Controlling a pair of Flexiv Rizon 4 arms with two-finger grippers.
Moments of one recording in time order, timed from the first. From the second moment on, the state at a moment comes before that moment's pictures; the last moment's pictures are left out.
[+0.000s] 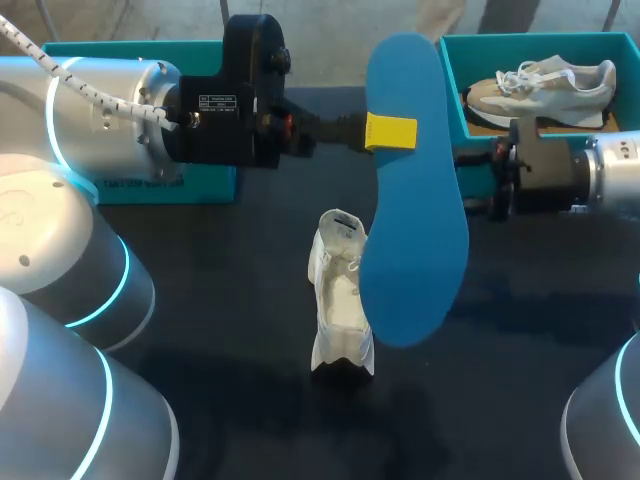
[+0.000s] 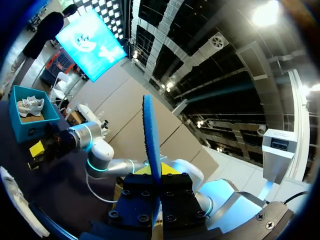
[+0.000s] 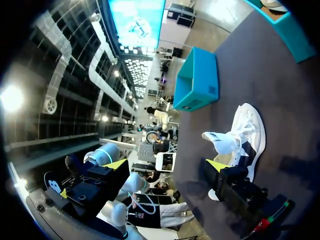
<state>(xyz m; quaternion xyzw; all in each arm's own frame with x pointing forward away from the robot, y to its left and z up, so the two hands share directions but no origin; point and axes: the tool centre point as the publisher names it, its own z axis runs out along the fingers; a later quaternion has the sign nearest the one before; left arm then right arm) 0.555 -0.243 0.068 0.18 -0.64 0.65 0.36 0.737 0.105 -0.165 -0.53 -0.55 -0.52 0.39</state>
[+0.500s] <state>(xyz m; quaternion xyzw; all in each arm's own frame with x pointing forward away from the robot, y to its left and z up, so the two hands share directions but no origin) 0.566 -0.236 0.046 0.04 -0.71 0.68 0.18 0.747 0.103 -0.154 -0.53 -0.55 -0.52 0.38</state>
